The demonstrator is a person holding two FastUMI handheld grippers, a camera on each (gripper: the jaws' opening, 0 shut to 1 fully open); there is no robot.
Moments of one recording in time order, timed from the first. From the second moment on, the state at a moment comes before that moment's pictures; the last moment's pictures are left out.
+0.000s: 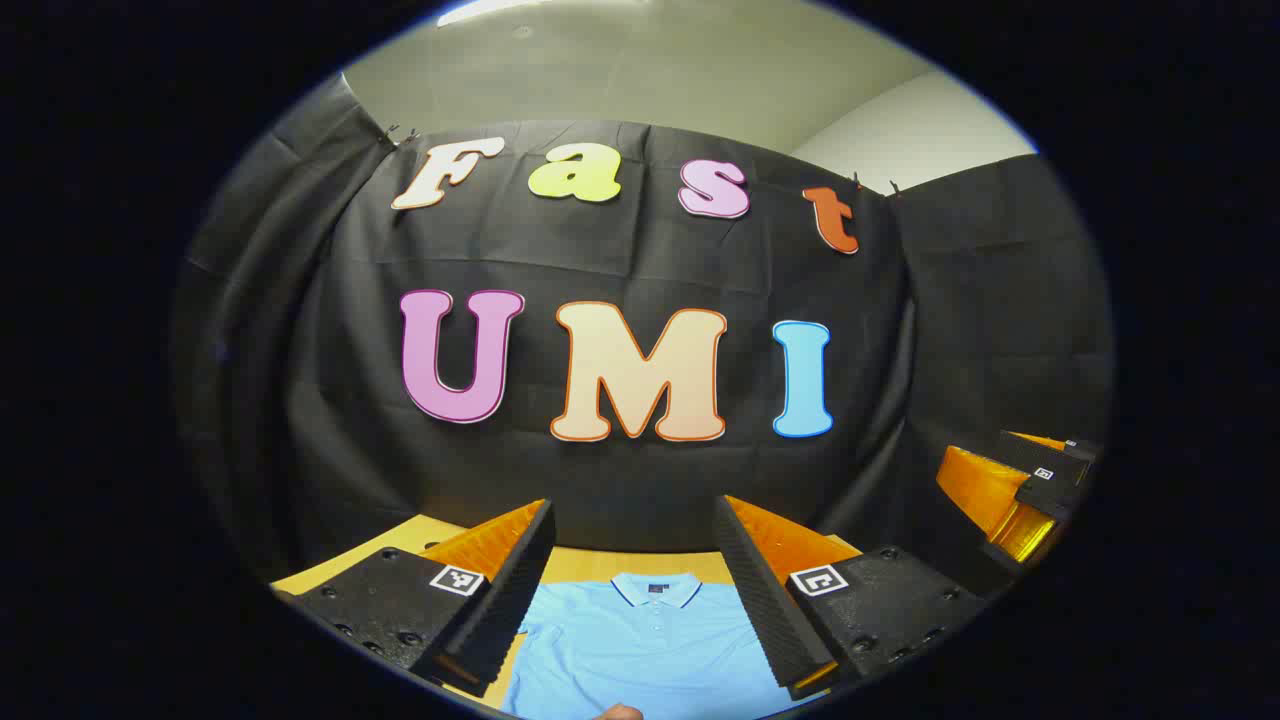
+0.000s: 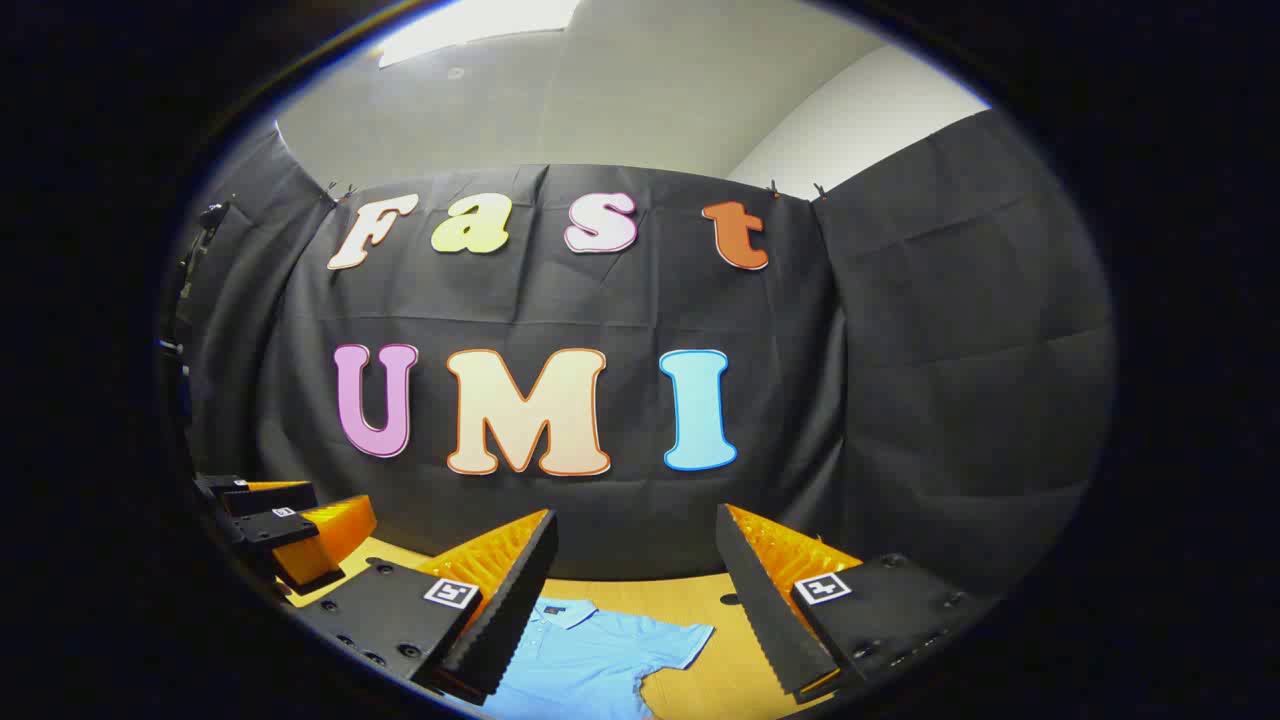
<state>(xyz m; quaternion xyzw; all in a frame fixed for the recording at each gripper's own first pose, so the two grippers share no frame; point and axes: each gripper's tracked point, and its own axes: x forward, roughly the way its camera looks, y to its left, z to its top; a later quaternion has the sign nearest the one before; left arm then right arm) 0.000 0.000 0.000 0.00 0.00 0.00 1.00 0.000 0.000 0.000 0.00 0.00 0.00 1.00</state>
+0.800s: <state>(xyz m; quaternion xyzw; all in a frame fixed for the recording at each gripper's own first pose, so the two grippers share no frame) -0.009 -0.002 0.010 0.02 -0.01 0.01 1.00 -0.002 -0.003 -0.004 -0.01 0.01 0.01 1.00</state>
